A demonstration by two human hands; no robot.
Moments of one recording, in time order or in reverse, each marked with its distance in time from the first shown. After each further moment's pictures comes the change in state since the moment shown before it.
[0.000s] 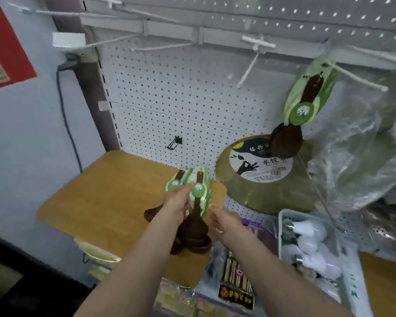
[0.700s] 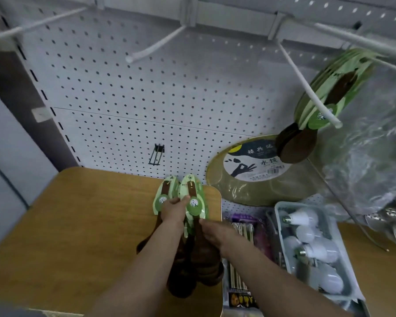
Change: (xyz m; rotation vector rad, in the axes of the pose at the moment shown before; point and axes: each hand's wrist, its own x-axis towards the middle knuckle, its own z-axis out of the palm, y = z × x) left_hand 0.119 -0.006 0.005 0.133 0.065 -0.132; right_hand 0.078 0.000 0.043 0.080 0.190 0.081
